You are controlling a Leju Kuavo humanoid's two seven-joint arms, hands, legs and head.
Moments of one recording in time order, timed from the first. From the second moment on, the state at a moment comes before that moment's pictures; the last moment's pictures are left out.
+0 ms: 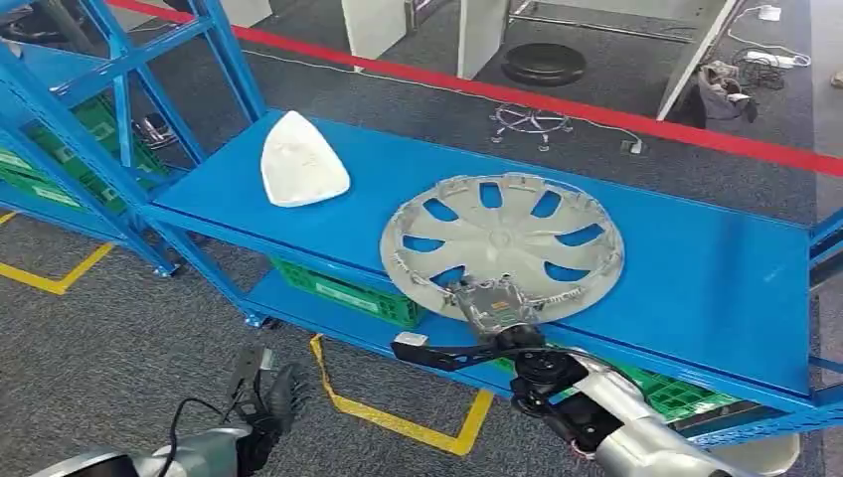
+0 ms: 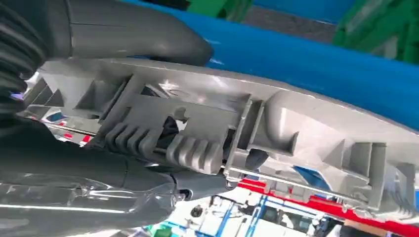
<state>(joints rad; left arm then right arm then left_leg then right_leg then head) -0.30 0.09 -0.65 -0.29 0.97 -0.08 -0.36 -0.71 0.28 1.17 -0.57 0.99 -0.25 0.15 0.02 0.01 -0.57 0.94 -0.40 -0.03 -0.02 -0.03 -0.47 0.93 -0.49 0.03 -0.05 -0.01</state>
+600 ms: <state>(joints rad) -0.28 0.10 -0.65 -0.29 0.95 -0.04 -0.43 -0.73 0.10 0.89 -1.12 0.56 -0.25 0.12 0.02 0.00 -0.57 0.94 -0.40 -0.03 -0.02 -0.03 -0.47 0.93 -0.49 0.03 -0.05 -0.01</state>
